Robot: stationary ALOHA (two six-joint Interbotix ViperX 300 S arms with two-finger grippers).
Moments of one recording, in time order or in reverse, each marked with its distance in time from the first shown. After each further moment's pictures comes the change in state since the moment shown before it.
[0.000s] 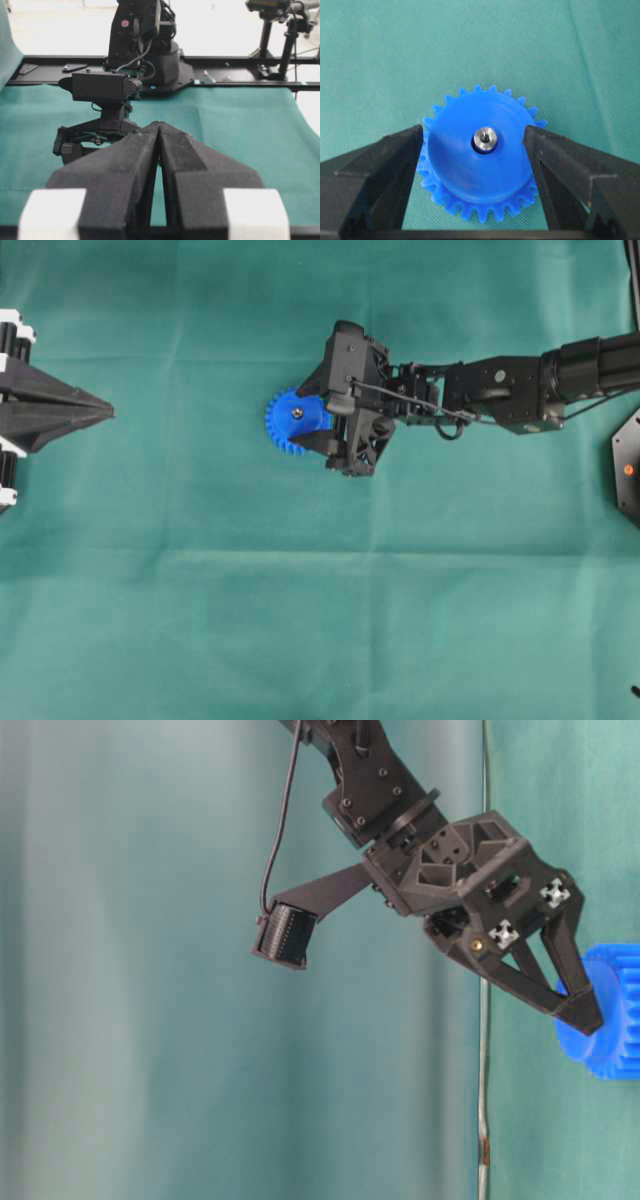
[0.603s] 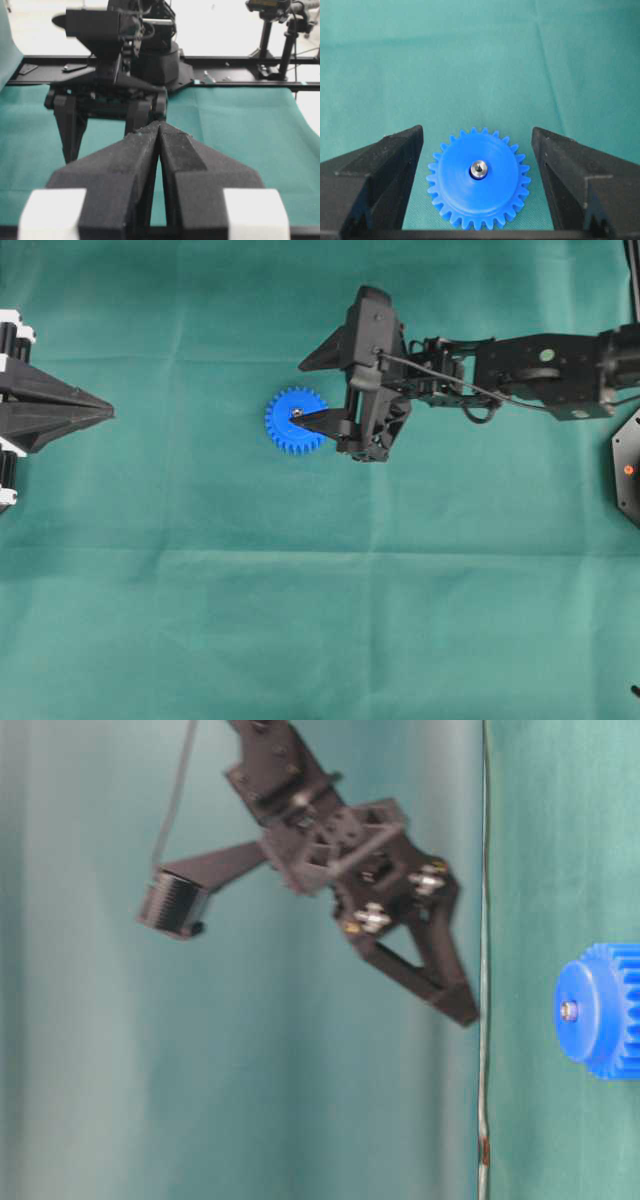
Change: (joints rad) left arm 0.000 0.000 0.000 0.000 0.000 0.000; right arm -0.006 -0.193 0.009 -0.002 0.087 0.000
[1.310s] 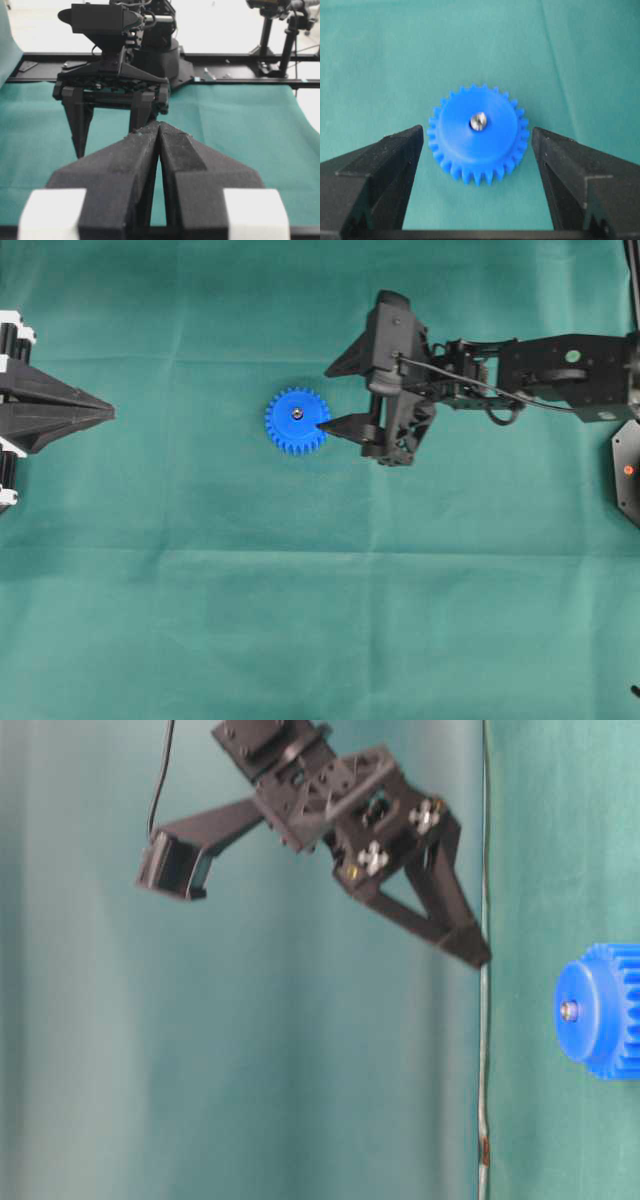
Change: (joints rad) left arm 0.000 0.000 0.000 0.000 0.008 0.000; right arm 0.000 -0.066 0.083 0.000 0.071 0.000
